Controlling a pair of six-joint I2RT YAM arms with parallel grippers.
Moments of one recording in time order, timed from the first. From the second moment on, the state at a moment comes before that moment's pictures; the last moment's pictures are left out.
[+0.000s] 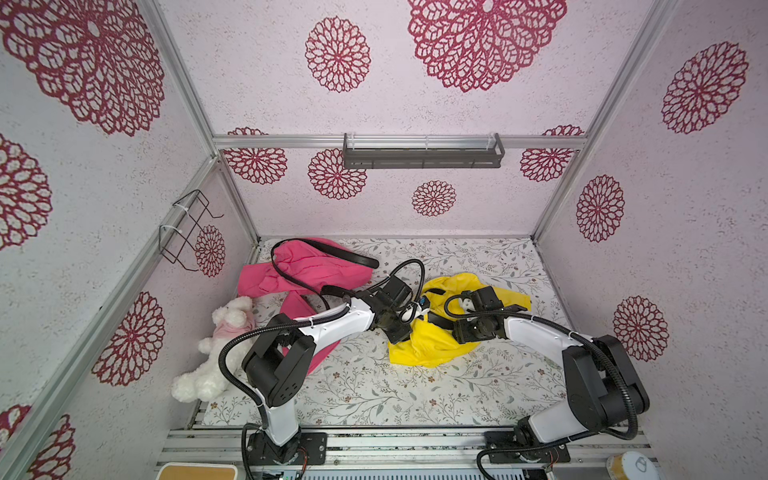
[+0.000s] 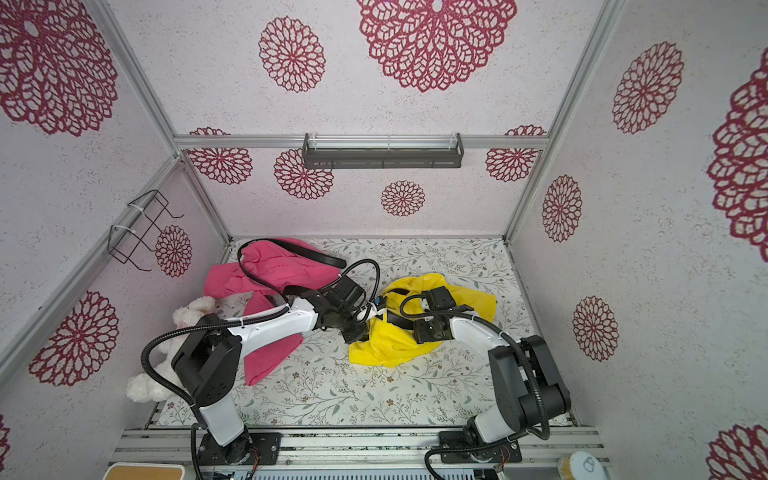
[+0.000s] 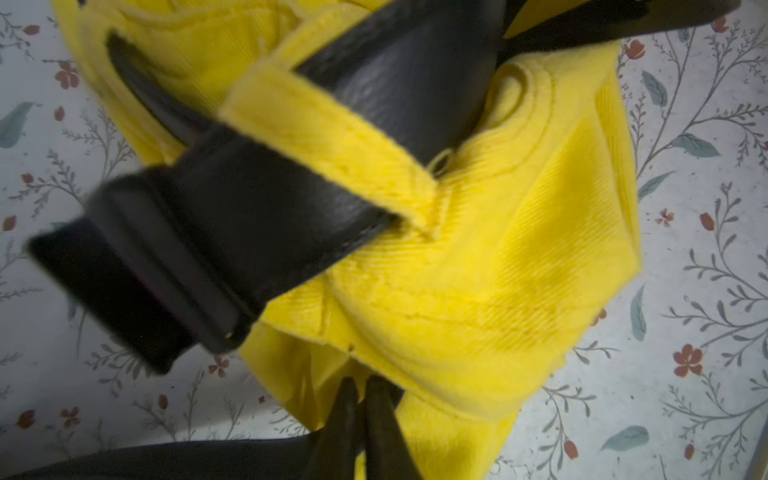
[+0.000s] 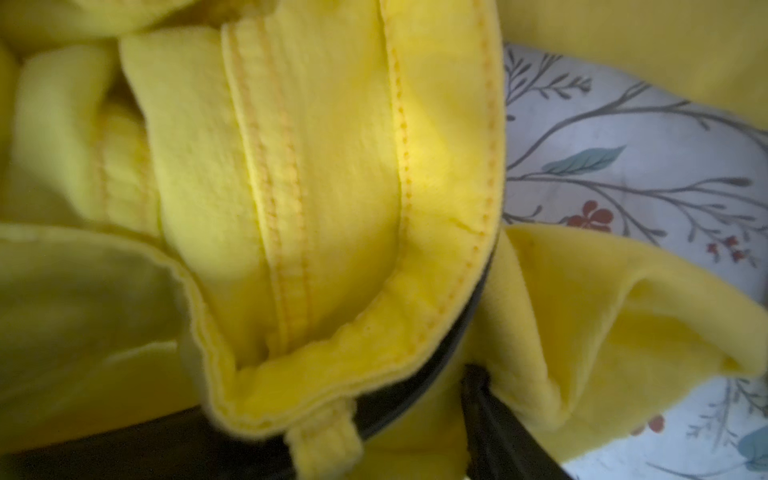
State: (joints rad) left arm -0.74 1.81 1.27 -0.56 0.17 0.34; right arm 0.35 1.51 0.82 -0.48 -0.08 0.15
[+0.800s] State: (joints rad) left arm -0.58 1.52 1.08 -0.52 0.07 0.08; right arm 0.53 1.63 1.25 -0.49 -0.34 -0.06
